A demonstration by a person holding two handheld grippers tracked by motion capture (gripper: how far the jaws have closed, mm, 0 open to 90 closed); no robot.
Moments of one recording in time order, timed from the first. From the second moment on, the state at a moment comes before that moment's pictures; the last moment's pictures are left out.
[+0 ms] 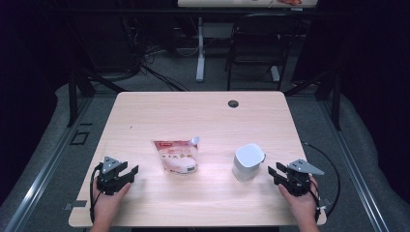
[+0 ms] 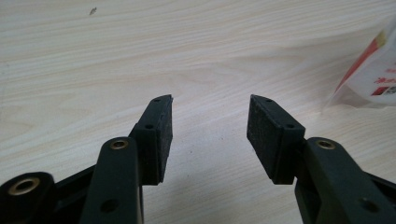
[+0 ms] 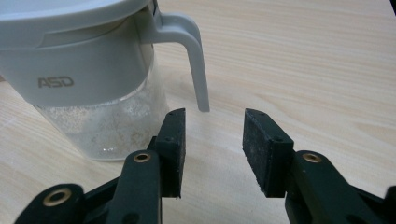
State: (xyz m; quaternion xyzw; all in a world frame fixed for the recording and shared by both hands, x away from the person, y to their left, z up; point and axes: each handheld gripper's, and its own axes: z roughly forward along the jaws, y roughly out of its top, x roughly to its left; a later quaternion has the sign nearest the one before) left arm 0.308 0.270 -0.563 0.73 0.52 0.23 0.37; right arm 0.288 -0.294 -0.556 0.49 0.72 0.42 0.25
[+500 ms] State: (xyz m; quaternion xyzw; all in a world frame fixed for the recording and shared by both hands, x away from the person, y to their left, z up) left arm 0.306 0.267 -0.561 0.74 0.50 0.22 0.38; right arm 0.298 -0.305 -0.556 0.49 0.71 0.43 0.25
